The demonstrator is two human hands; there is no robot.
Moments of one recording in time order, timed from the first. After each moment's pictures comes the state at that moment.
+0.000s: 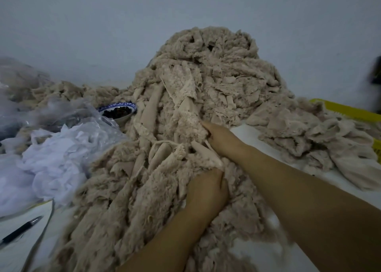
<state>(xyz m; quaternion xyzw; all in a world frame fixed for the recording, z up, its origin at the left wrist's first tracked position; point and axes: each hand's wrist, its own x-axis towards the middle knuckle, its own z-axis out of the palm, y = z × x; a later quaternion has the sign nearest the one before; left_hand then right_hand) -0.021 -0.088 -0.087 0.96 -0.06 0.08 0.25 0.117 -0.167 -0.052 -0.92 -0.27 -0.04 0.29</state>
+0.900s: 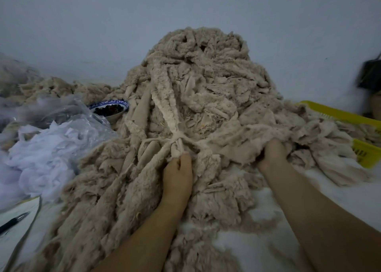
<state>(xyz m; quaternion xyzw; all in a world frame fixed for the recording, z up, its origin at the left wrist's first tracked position) -0.015 -0.074 -0.085 0.72 0.17 0.15 0.65 0.080 -0.268 -0.058 -0.41 0.23 -0.09 0.88</state>
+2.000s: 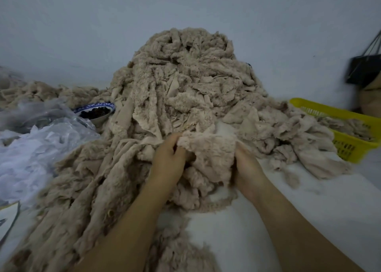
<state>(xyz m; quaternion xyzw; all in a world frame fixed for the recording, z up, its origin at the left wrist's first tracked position) 0.002 -0.078 -0.061 0.83 -0.01 0.20 0.53 0.017 -0.259 -0.077 -0.56 -0.01 0.06 0.83</state>
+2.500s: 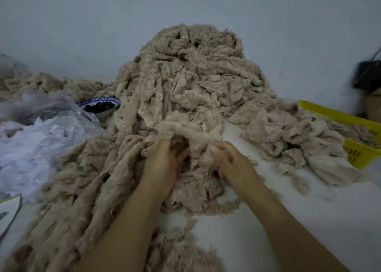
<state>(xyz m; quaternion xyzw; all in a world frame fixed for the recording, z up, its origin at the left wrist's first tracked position) -0.001 -0.068 -0.057 0.51 0.05 0.11 0.85 0.003 -0.243 -0.071 -0.83 -0.16 -0.05 0.53</state>
